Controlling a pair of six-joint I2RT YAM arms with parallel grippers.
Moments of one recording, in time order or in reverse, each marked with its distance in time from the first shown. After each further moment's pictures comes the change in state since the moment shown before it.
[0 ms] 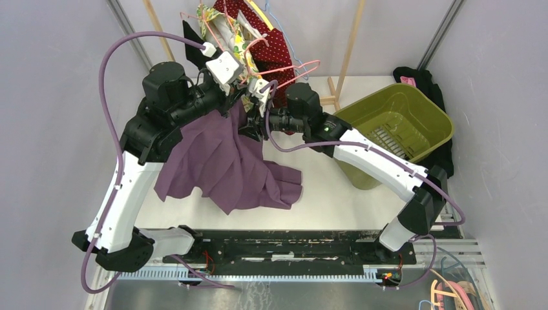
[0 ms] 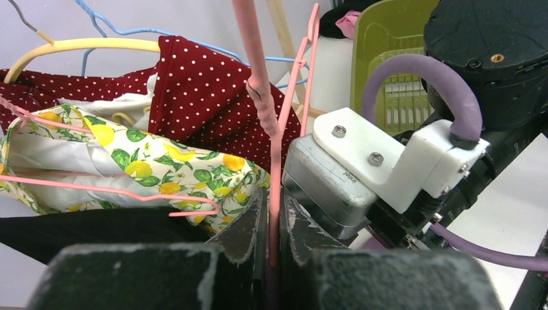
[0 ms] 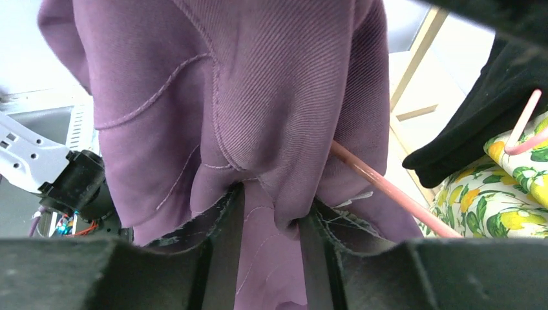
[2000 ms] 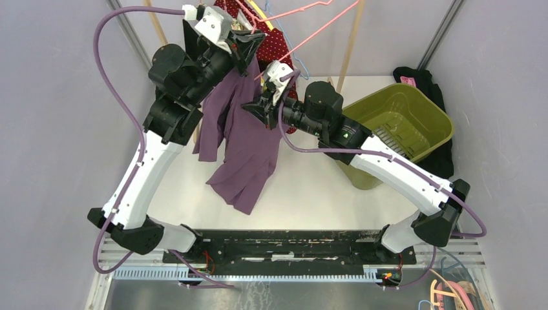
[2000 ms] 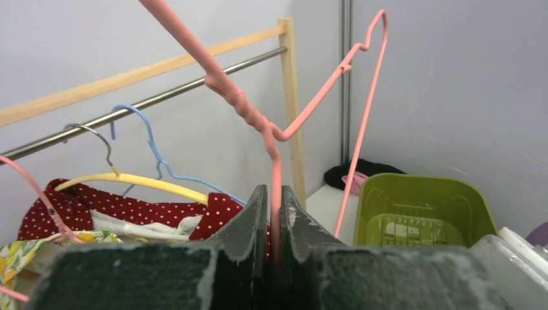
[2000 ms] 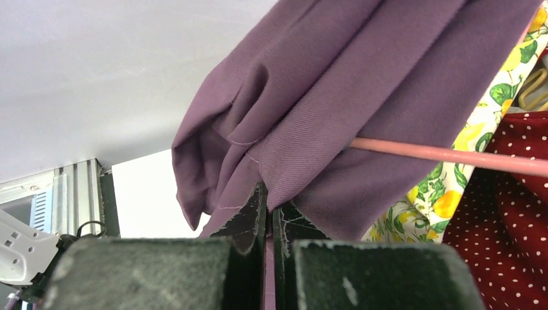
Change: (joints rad) left arm -0.017 0.152 0.064 0.549 -0.084 -0.277; right arm 0.058 -0.128 0.029 0.023 0.268 0.053
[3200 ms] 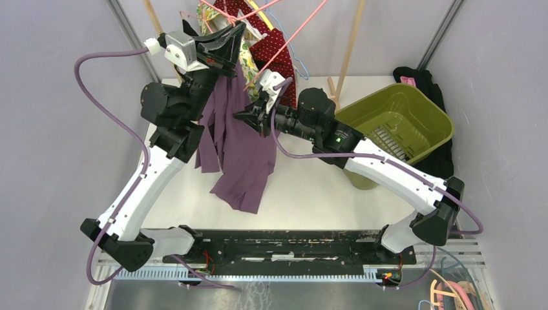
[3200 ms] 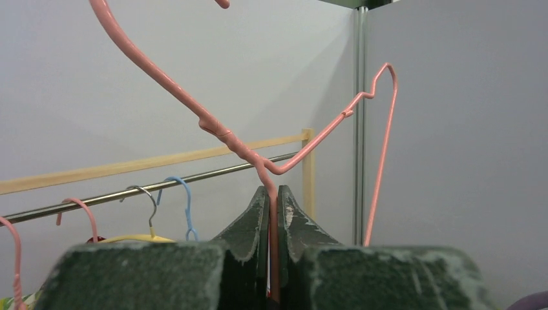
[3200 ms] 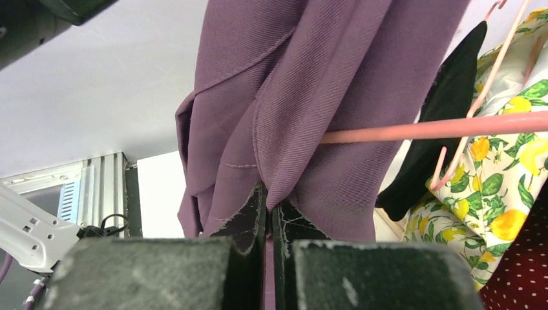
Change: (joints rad) left arm 0.001 -0.161 -0.340 0.572 -0.113 -0.084; right arm 0.029 0.016 -0.049 0.076 -0.047 0.016
